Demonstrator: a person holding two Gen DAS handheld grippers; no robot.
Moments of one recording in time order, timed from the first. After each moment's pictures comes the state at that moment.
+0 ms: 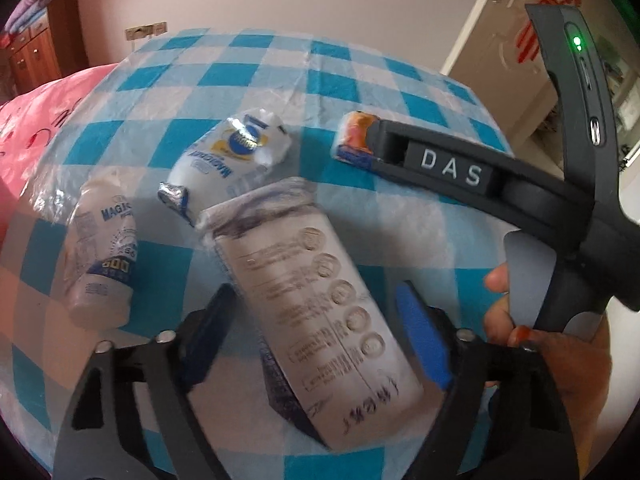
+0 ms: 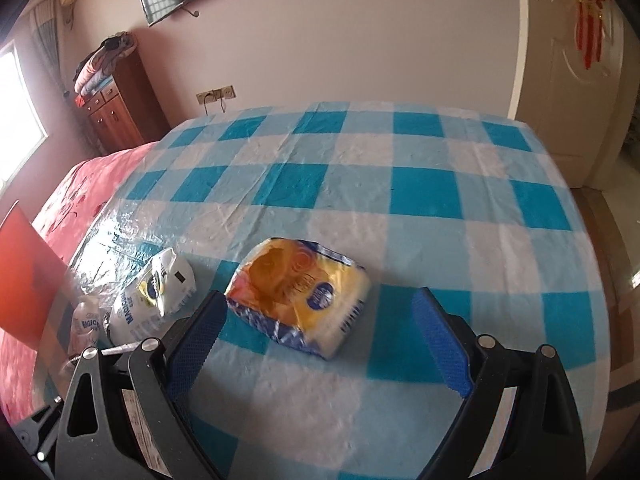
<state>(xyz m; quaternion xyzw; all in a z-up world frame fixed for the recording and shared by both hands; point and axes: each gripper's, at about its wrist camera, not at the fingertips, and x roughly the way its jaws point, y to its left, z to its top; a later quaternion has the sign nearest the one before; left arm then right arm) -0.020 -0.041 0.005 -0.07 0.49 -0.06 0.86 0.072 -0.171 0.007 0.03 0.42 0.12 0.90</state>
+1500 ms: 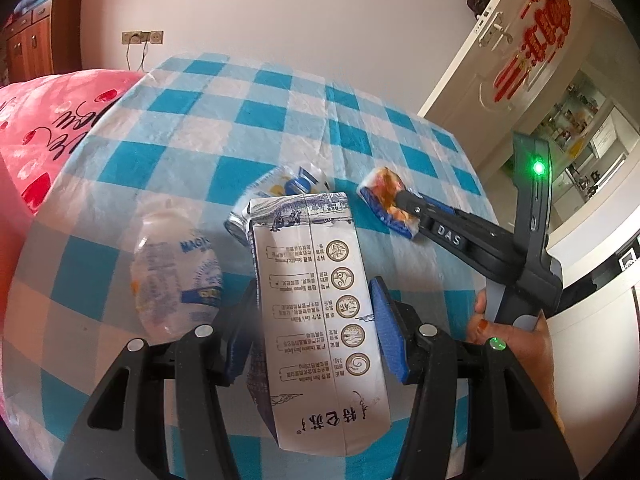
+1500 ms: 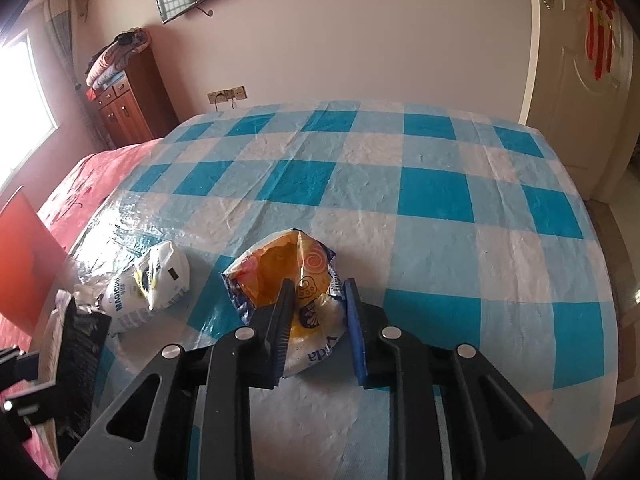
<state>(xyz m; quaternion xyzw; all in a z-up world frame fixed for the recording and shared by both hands) -0.035 0.028 0.037 -0.13 0.45 -0.11 0.88 0.069 -0.175 -0.001 0.02 0.41 0.14 0.90</state>
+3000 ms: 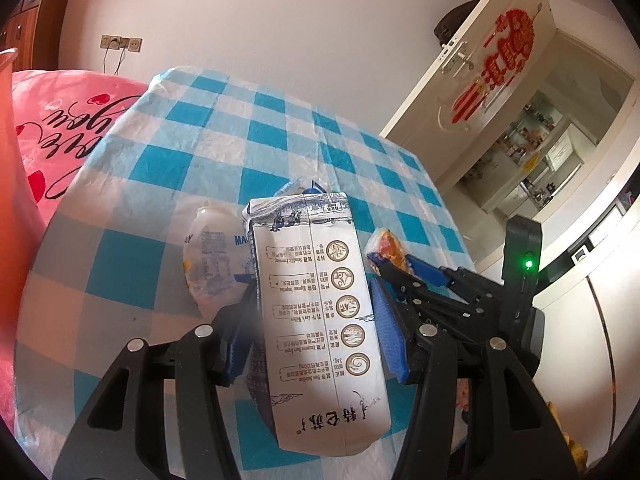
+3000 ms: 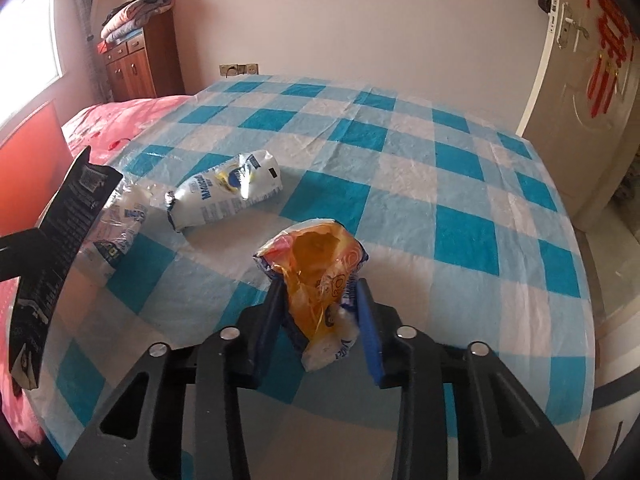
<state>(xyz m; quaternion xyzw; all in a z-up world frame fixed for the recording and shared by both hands) -0.071 0.098 0.046 -0.18 0.40 -0.19 0.88 -0.021 -0.118 0.004 -0.06 0.41 0.13 0.90</state>
